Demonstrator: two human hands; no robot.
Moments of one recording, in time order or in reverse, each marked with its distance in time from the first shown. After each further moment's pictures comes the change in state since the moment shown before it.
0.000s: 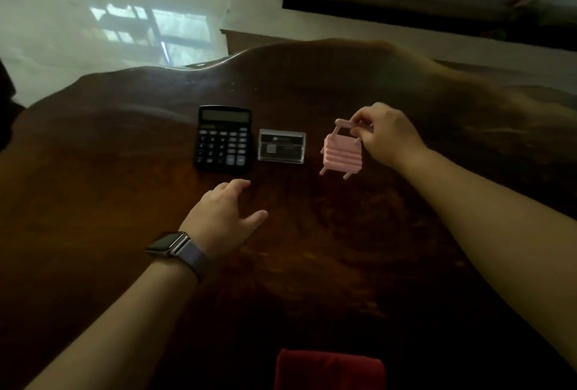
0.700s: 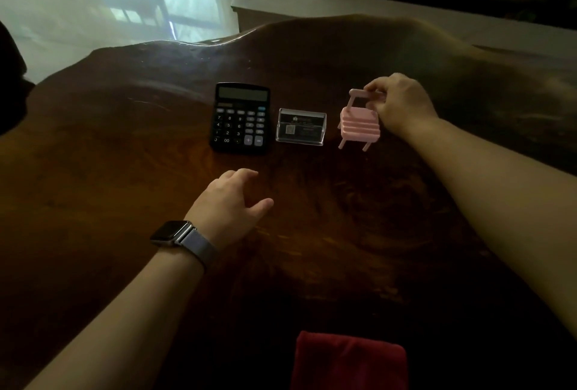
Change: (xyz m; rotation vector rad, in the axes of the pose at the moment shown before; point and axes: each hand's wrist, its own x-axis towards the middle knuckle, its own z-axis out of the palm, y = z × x) left_hand -0.010 -0.024 -0.002 -0.015 0.001 -0.006; right_hand 0.030 -0.014 0.024 -0.052 0.038 0.098
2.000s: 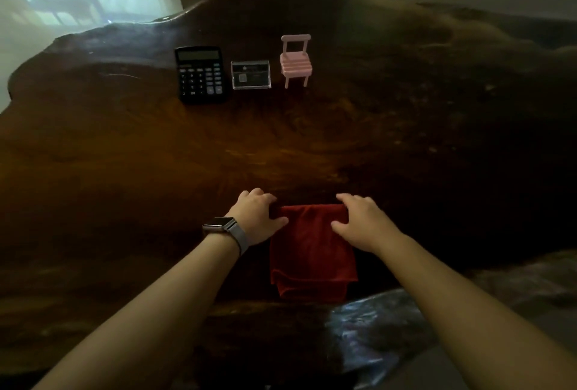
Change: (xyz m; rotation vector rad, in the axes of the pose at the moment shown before) left_hand -0.153 0.032 0.085 0.155 -0.397 0.143; right_hand -0.385 0.009 0.013 0.093 -0.490 0.311
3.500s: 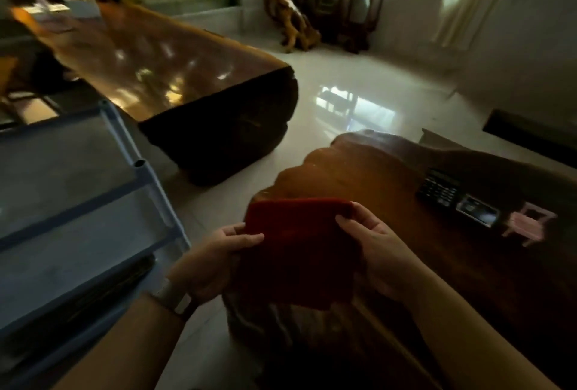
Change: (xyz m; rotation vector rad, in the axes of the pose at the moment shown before) left_hand -0.510 -0.114 -0.079 -1.829 0.562 -0.002; right_hand -0.245 -0.345 -0.004 1.015 -0.853 -0.467
